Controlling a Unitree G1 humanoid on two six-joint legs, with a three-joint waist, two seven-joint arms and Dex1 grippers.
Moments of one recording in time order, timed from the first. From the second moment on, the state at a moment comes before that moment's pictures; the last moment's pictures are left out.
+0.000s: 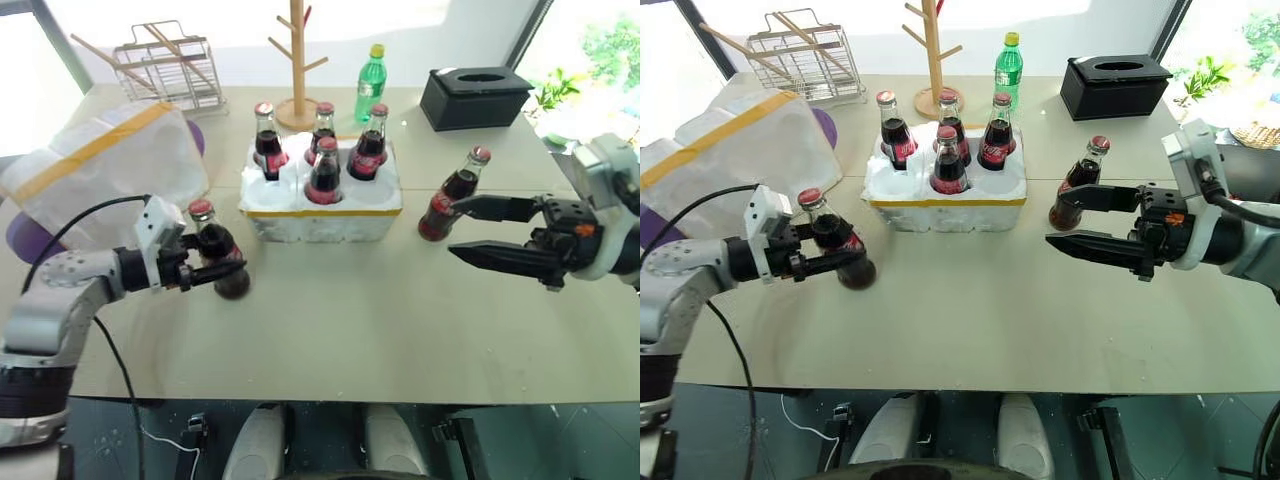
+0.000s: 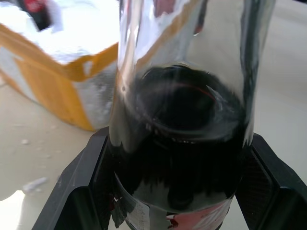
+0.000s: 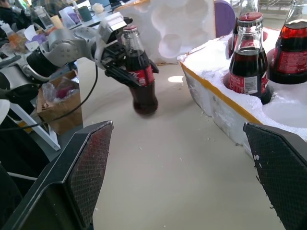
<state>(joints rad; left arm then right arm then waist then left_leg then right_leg) -0.29 0.86 0.16 -0.21 -0.62 0.65 -1.10 -0.33 -1.06 -0.41 -0.35 1.14 0.96 0.98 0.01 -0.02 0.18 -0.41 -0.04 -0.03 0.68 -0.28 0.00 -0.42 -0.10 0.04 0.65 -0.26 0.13</state>
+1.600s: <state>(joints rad) -0.72 0.79 0.25 -0.28 -0.93 0.98 -1.05 -0.11 -0.94 -0.48 -0.26 0.88 0.80 0.82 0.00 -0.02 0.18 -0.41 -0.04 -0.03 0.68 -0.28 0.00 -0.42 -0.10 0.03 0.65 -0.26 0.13</state>
